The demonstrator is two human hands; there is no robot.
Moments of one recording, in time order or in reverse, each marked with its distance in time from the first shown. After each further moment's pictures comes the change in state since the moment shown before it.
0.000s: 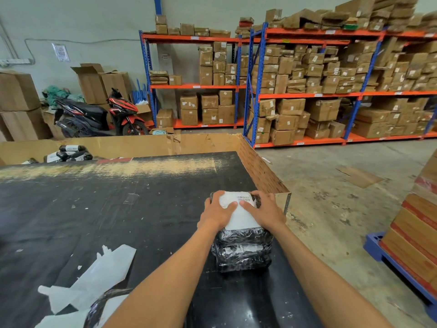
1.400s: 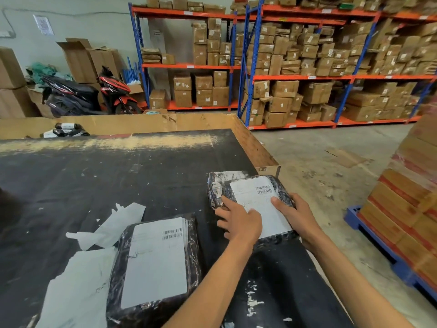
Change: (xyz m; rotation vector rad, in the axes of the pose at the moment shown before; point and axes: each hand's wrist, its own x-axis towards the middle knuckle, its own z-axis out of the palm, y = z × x) left_hand -0.216 0.037 0.046 -0.343 0.077 -0.220; right_hand -0.177 0.054 -0.050 0.625 0.022 0.070
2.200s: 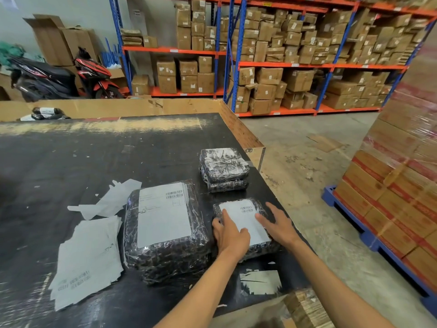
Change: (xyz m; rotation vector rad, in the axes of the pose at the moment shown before) left_hand -0.059 -0.108 -0.004 0.122 -0.187 0.027; right_hand -0.084 0.081 0.010 -0.441 -0.078 0.105
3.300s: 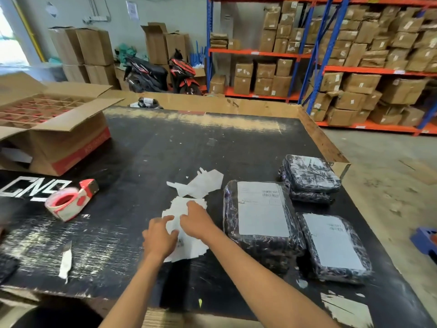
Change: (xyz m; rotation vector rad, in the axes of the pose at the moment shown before) left_hand -0.014 -0.200 -0.292 0.316 0.583 -0.157; right_hand -0.107 -0.277 0.271 -0.140 -0.610 -0.288
